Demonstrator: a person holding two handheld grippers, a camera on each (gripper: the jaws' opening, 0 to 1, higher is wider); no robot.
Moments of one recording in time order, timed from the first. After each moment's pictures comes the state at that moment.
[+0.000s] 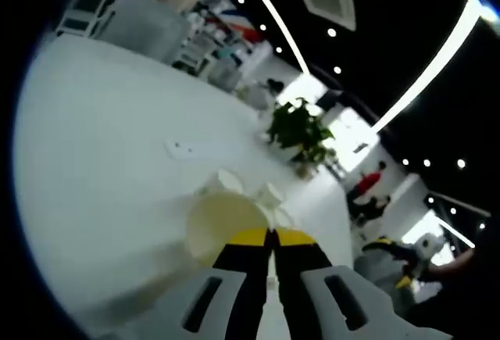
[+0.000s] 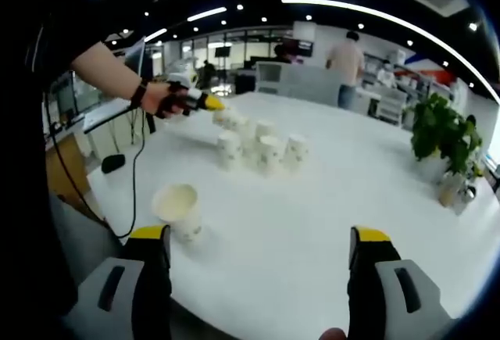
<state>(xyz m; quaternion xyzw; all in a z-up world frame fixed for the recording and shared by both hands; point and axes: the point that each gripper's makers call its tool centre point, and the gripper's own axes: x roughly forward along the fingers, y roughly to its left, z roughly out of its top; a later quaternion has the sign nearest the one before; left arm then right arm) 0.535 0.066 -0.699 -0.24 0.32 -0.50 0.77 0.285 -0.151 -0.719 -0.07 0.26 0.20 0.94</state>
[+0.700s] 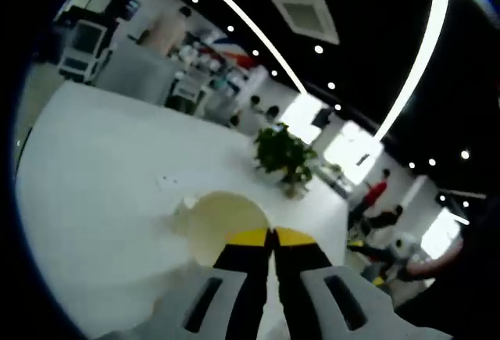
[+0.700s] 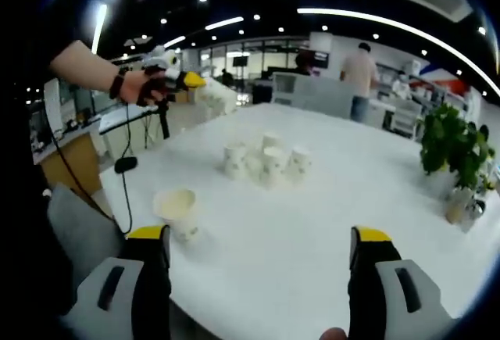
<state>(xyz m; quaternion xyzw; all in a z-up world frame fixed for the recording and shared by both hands) 0.457 0.072 -0.603 -0.22 0.25 -0.48 0.81 0.291 -0.174 -0.706 -0.07 0.23 0.26 0.94</state>
